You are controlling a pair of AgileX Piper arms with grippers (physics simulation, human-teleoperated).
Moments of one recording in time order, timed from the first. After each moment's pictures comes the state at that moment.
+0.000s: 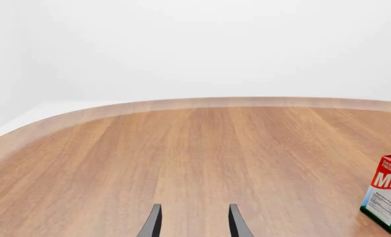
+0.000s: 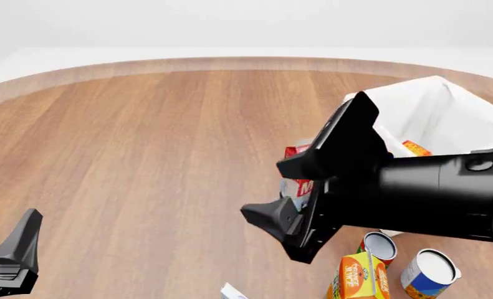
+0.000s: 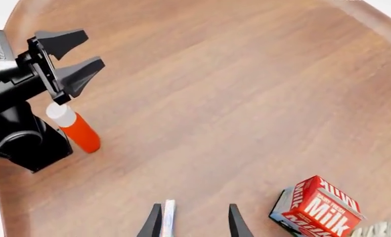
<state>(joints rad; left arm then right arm) 0.00 0.01 0.00 0.00 0.00 0.97 1.06 -0.90 0.50 -0.04</state>
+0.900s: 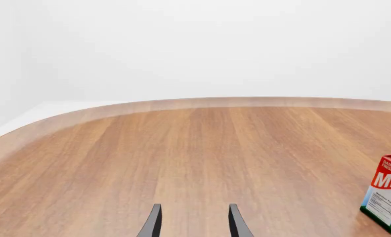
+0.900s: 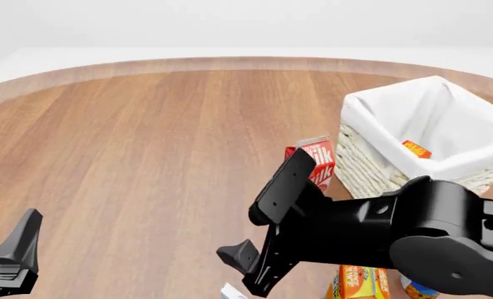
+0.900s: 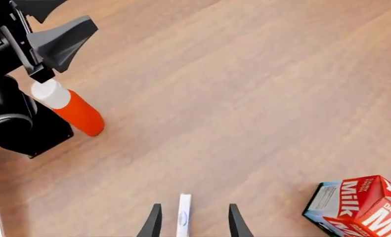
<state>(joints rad) 0.00 0.01 0.00 0.00 0.00 1.03 1.23 -0.80 0.35 0.03</state>
